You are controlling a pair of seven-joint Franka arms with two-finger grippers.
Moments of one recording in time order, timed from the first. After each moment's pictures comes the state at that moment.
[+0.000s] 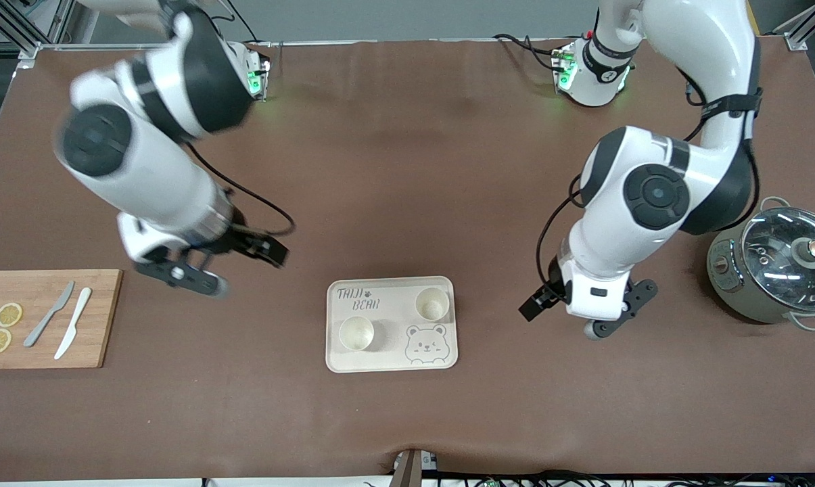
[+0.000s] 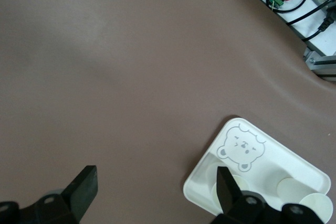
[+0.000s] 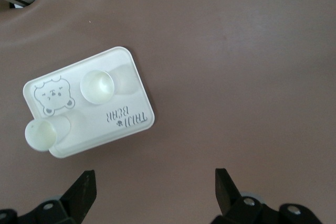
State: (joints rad) left arm -0.37 0.53 0.00 -1.25 -0.03 1.87 -0.97; right arm 0.43 0.35 -0.10 -1.24 0.10 1.61 0.61
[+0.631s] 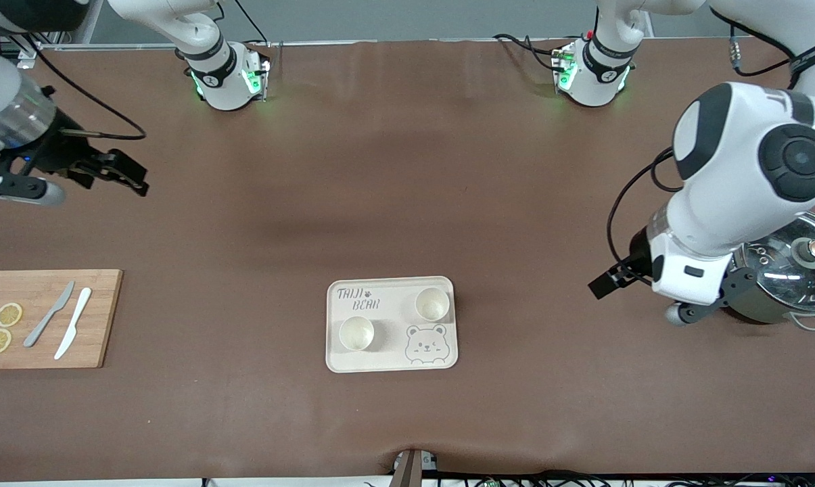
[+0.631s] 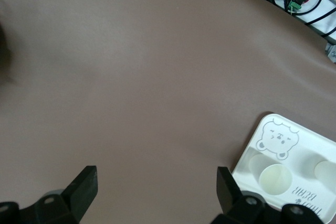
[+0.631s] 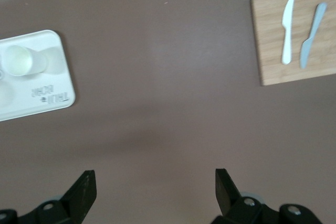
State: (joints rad) left arm -0.25 0.41 0.00 -1.26 -0.03 1.72 -0.71; right arm 0.19 -0.04 -0.11 -1.67 0.00 1.65 0.22
